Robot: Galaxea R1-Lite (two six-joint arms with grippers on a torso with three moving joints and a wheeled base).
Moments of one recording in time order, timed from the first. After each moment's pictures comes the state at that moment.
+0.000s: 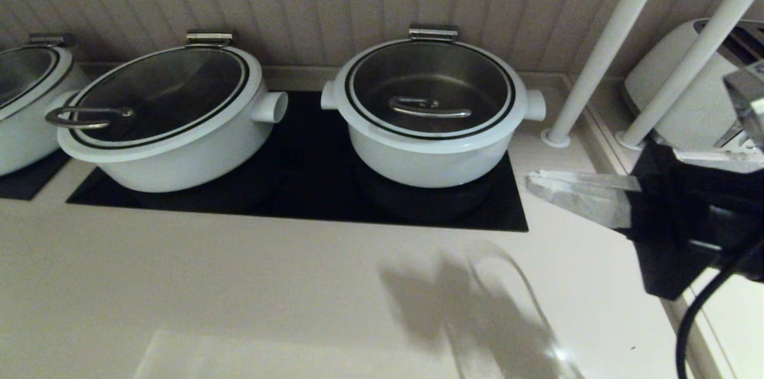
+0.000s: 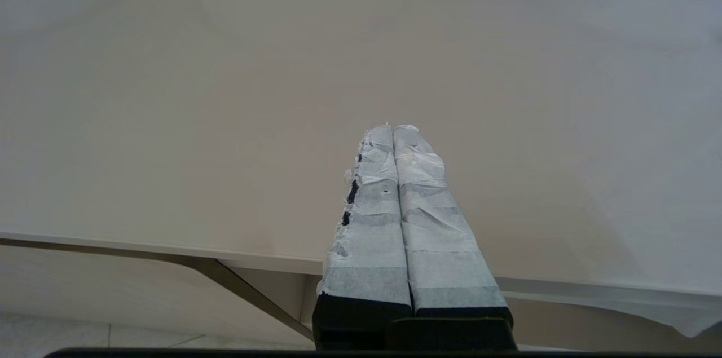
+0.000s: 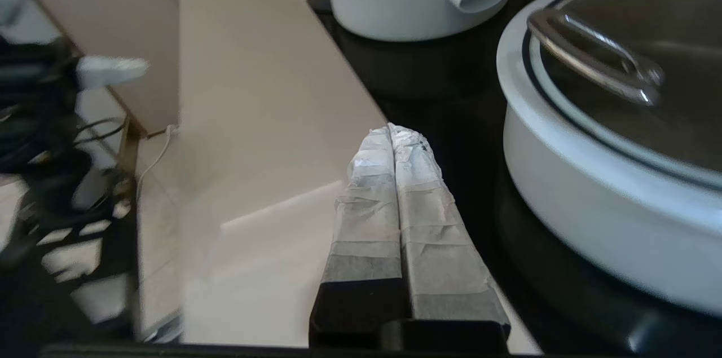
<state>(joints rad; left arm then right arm) 0.01 0.00 0.00 -0.01 0.00 -0.01 0.54 1.31 -0.63 -0.74 0.59 -0.11</state>
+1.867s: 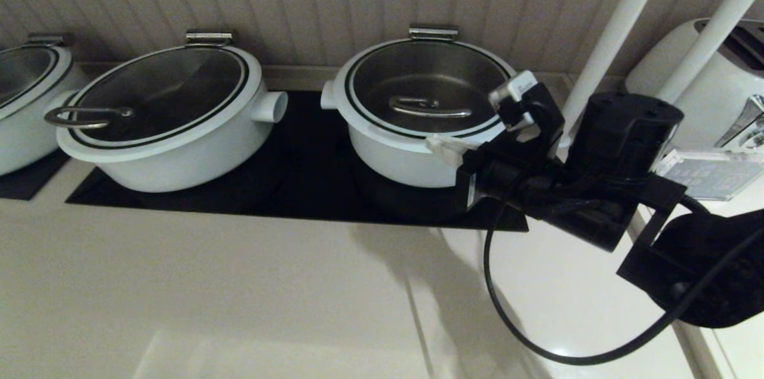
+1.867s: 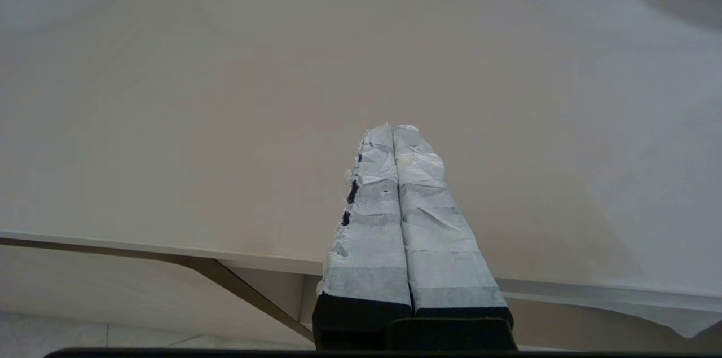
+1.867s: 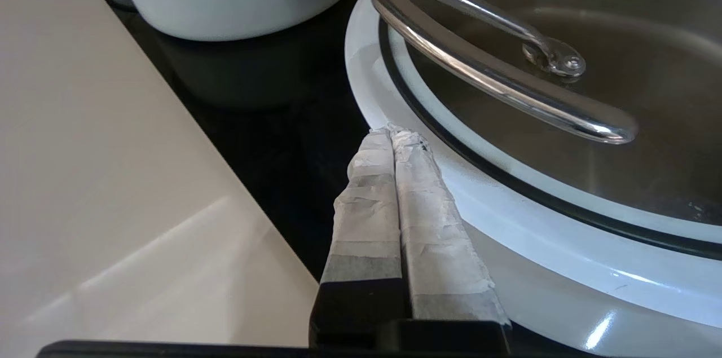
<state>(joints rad) 0.01 0.00 0.00 -0.01 0.00 -0.01 0.65 1.77 -0.90 -0.95 0.13 -0.14</state>
